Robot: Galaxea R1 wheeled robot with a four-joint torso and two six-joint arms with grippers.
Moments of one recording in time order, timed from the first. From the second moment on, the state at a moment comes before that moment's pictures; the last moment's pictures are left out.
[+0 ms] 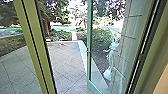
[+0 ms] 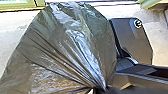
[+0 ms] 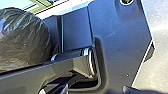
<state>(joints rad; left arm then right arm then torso) 1.51 2.93 -2.62 0.10 -0.06 -0.10 -1.53 3.10 -2.75 -0.06 -0.04 0.09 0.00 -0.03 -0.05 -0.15</state>
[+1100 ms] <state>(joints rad) 1.51 2.94 -2.62 0.10 -0.06 -0.10 -1.53 3.10 -2.75 -0.06 -0.03 0.09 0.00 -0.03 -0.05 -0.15</state>
